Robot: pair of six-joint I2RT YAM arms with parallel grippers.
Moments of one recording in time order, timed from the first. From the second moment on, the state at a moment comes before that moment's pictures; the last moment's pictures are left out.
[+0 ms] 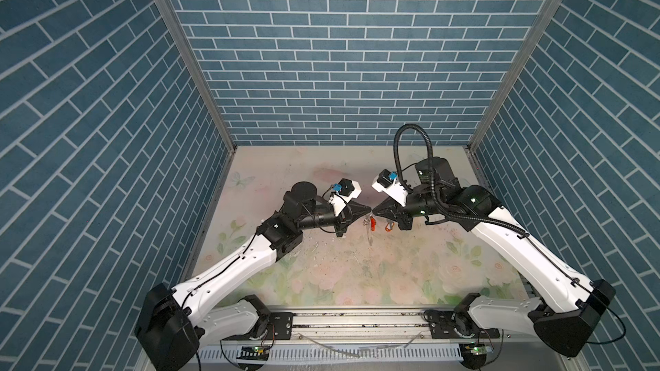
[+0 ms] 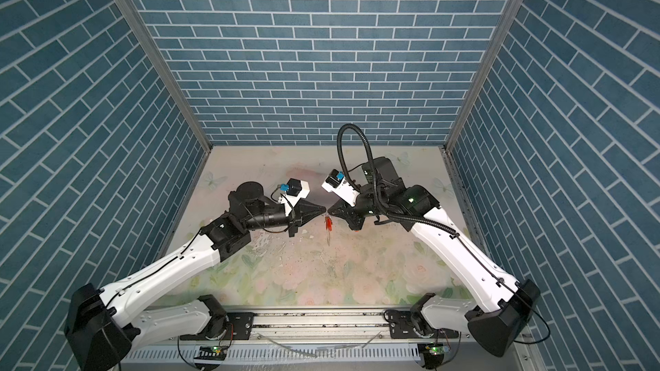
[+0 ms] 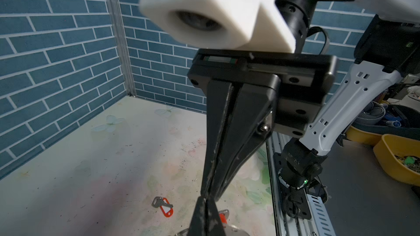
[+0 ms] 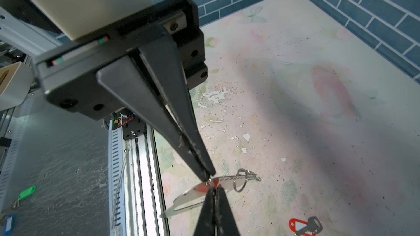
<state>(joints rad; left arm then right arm) -0.71 1.14 0.85 0.13 0.63 -0.02 0.69 1.22 1.32 -0.81 -0.57 -0.25</state>
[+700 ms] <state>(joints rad) -0.71 1.16 0.75 0.54 0.58 -0.21 0.69 1.15 1.05 -0.36 -0.67 0.03</state>
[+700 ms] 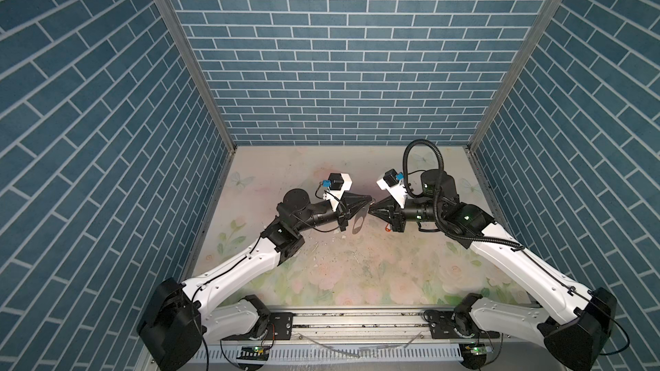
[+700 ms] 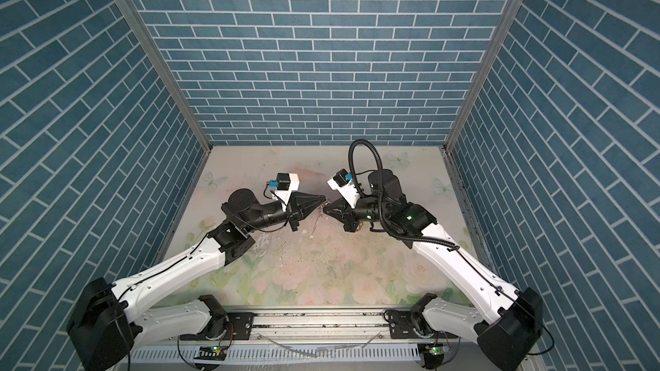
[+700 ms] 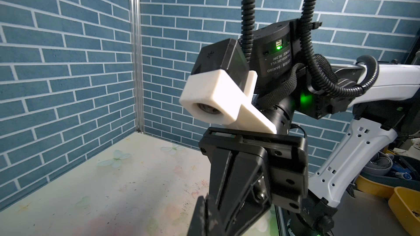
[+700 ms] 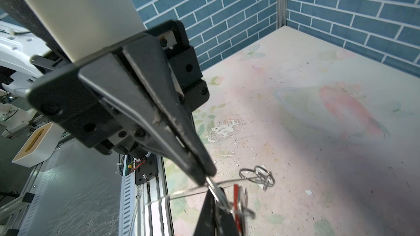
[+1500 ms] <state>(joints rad) -0.70 1.18 0.67 0.73 0.52 -0.27 0.77 1.14 1.05 -0.32 -0.67 0.00</state>
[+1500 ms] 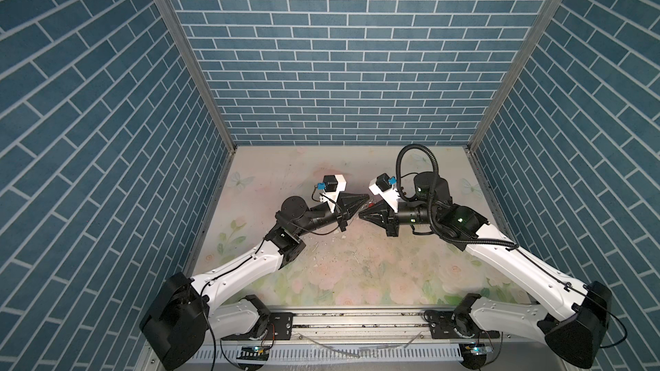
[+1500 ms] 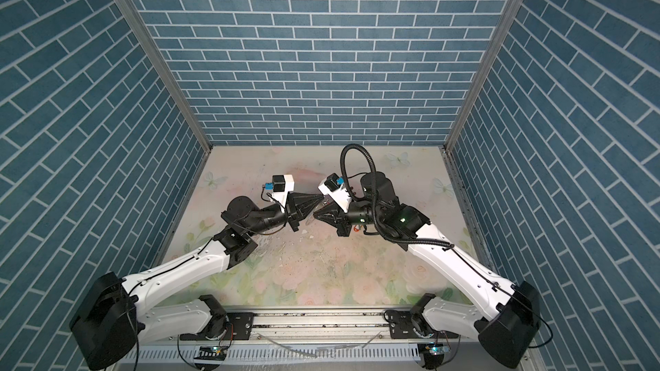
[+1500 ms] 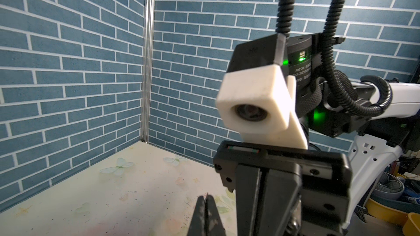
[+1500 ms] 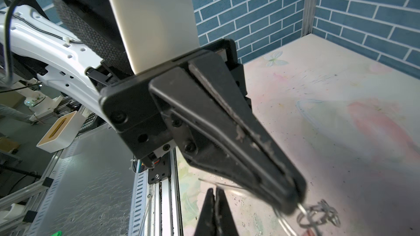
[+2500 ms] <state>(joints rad) -0.70 1.15 0.66 0.72 0.49 -0.26 0.76 1.04 1.03 -0.37 -0.39 -0.03</state>
